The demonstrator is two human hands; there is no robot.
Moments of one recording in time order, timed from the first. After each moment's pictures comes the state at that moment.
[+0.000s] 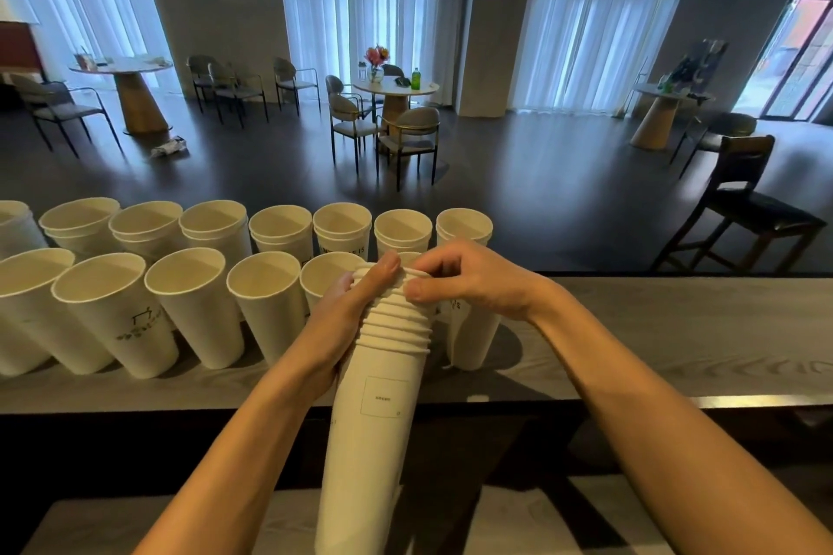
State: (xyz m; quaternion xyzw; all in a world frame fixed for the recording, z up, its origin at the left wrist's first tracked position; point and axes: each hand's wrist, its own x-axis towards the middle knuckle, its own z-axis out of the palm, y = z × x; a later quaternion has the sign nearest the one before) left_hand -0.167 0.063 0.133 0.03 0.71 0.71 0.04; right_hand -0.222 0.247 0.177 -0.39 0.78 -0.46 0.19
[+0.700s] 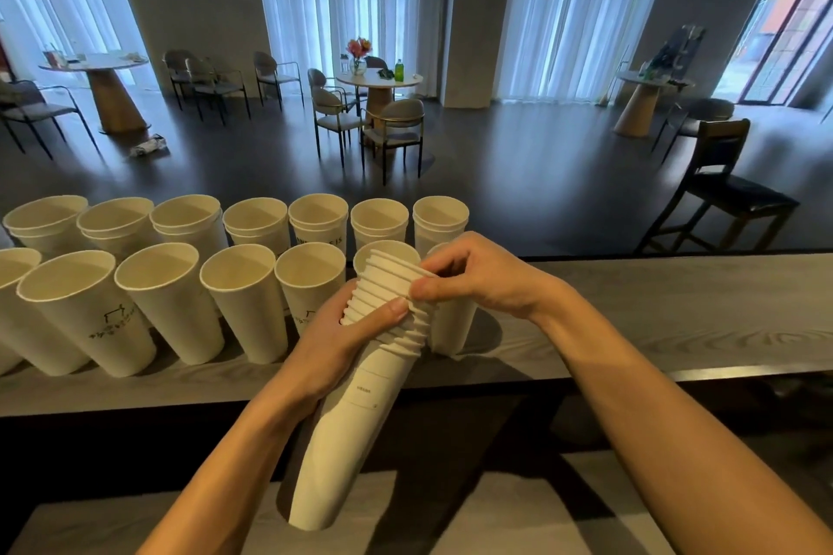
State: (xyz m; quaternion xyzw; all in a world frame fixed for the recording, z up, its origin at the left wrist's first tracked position) left_hand -0.148 0.077 0.109 0.10 0.72 0.69 0.04; right_hand -0.211 0.282 0.170 -0.34 0.80 -0.48 0.15
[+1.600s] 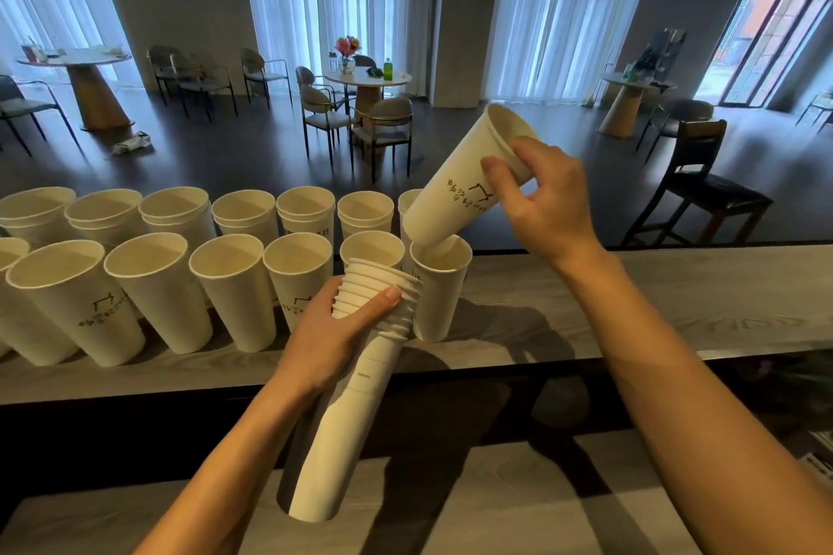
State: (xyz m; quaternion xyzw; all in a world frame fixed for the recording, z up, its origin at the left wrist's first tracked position) left_hand -0.132 0.094 0.101 0.00 0.77 0.64 -0.03; right_hand -0.207 0.327 0.198 -0.23 0.82 -0.34 -0.40
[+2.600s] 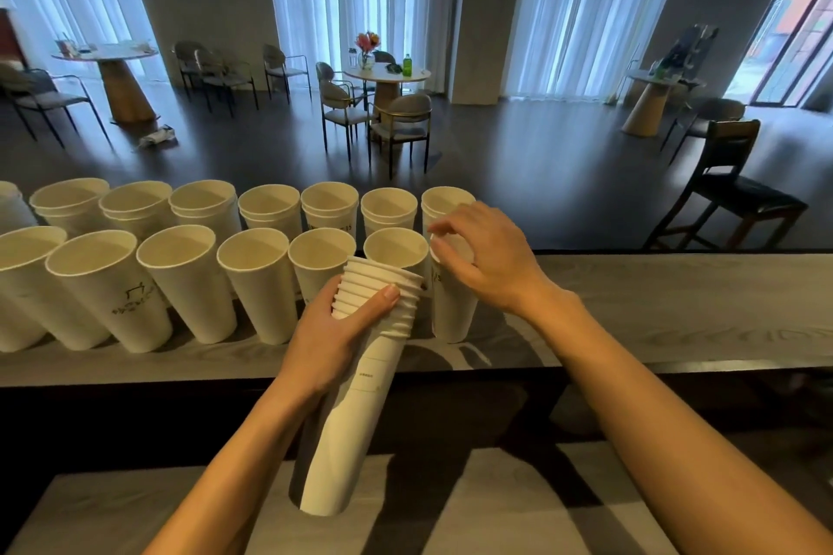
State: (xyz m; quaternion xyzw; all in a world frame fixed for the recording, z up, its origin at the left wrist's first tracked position) left_hand -0.131 0.074 0.092 0.02 0.73 0.68 -0.06; right_hand -0.221 0.283 0.138 -0.32 0.89 -0.20 -0.26
